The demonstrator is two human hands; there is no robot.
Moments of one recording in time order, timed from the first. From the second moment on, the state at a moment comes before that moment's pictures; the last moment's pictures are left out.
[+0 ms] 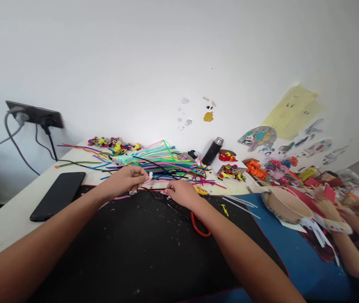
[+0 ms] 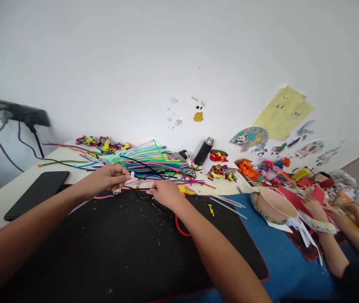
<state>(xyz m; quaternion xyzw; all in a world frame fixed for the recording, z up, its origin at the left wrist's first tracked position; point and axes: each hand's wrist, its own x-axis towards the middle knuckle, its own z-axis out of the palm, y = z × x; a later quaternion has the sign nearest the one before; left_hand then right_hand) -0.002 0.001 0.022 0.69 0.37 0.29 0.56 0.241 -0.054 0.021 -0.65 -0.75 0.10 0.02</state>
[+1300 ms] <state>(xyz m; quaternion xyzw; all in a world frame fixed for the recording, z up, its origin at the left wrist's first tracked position) 0.001 0.011 -0.004 0.50 0.36 0.37 0.69 0.168 -0.039 -0.021 -0.41 -0.47 0.65 0.43</state>
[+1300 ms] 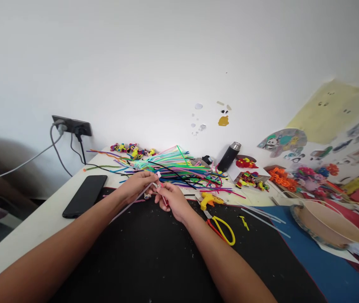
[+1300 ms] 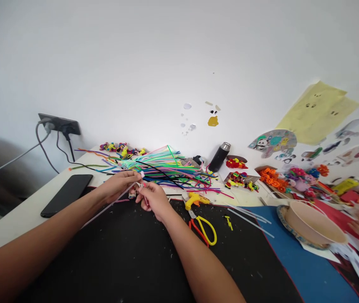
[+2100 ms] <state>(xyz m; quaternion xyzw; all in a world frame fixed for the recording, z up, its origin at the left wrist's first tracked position) 0.011 -0.006 0.018 0.53 0.37 0.37 0.66 0.194 -0.050 -0.028 -0.33 -0.43 0.71 0.45</state>
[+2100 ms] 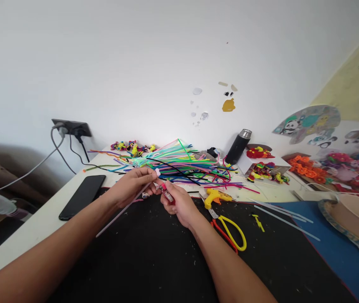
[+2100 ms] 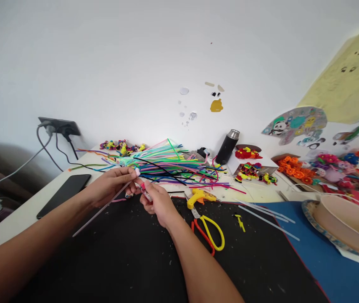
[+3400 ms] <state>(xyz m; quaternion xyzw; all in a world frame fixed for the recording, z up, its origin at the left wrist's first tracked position) 0.014 -0.029 0.022 0.86 0.42 0.29 -0.01 0.194 -0.056 -0.012 -0.34 -0.37 0.69 0.53</state>
